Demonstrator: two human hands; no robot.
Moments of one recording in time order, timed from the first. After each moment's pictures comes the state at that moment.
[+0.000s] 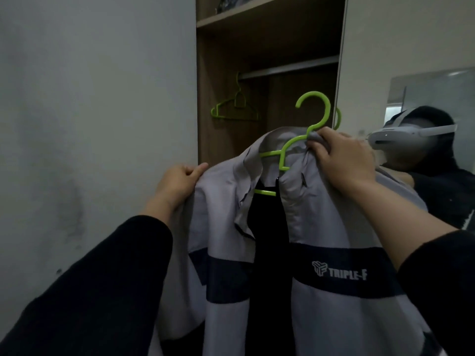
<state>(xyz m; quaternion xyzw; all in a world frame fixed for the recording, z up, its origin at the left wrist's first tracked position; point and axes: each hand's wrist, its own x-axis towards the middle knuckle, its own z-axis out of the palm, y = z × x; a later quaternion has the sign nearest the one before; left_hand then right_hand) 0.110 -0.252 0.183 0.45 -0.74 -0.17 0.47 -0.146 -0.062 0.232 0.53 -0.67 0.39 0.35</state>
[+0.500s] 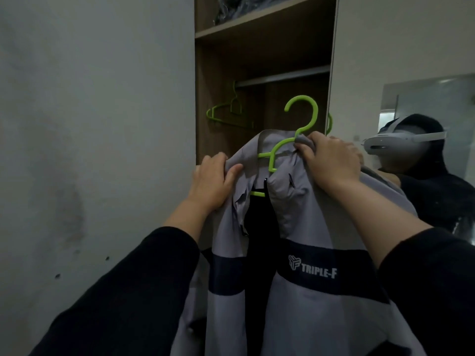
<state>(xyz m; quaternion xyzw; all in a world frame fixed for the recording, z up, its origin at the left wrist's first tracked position) 0.060 -0.210 0.192 0.31 -0.81 0.08 0.50 -0.125 -0.059 0.240 0.51 -0.69 0.37 0.35</state>
